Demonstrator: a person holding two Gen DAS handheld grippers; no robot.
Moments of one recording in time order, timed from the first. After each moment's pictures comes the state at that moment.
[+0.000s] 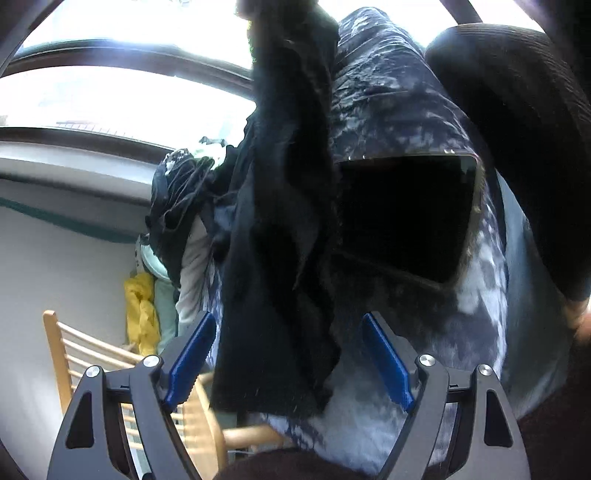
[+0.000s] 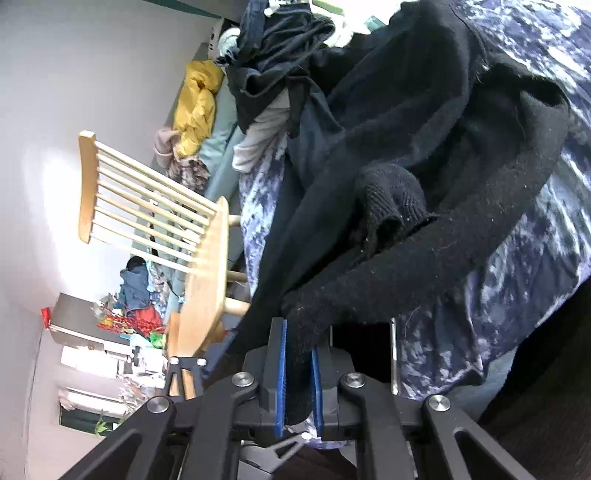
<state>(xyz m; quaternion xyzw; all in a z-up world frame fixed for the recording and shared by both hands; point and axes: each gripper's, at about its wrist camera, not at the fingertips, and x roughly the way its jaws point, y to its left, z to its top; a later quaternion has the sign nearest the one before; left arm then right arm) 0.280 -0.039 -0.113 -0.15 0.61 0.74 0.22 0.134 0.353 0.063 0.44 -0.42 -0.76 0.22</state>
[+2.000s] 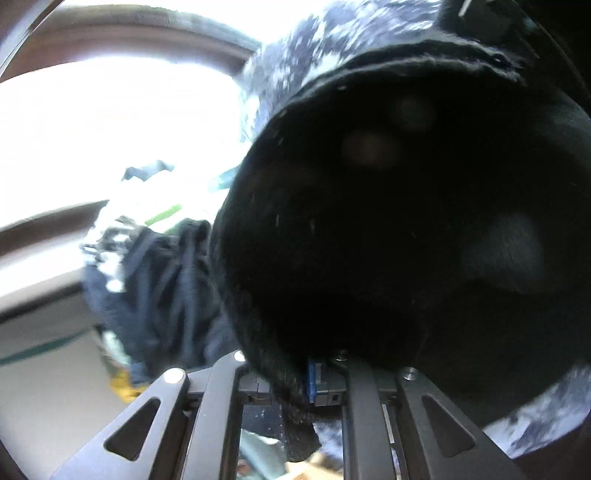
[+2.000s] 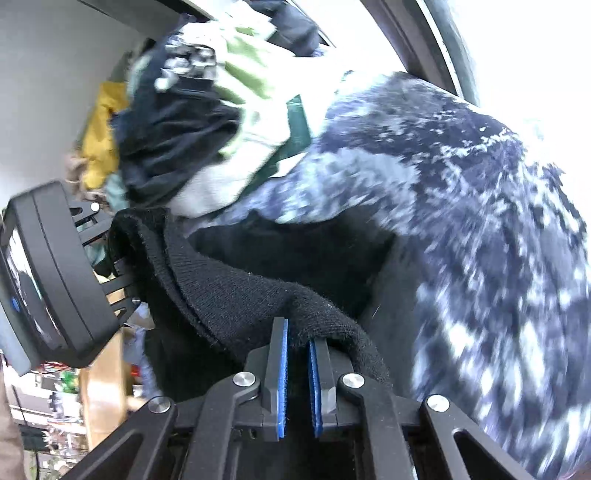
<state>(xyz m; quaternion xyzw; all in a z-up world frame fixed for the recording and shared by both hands) 0.006 0.200 -0.050 -0.28 0.73 0.54 0.31 -0.075 0.455 0.052 0.51 -0.33 -0.79 0.10</state>
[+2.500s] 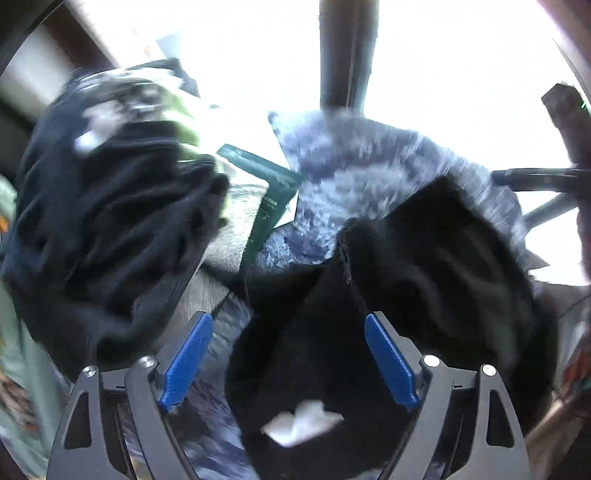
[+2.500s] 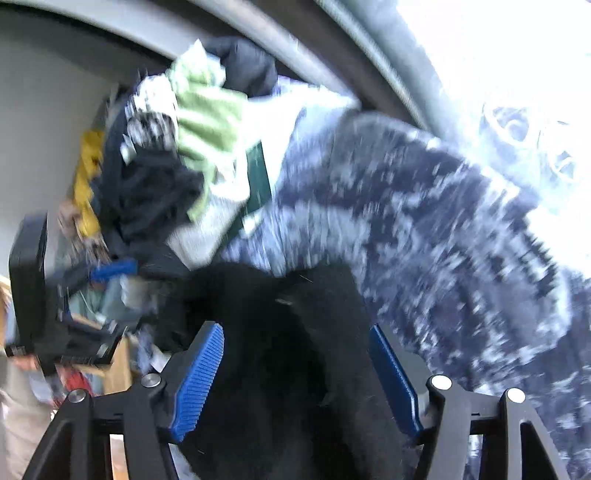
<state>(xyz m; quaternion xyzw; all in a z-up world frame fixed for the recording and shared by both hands) -0.075 0.151 0.029 -0.50 0.35 0.68 0.41 -0.070 0.521 0.072 0.46 -0.39 -0.79 0.07</state>
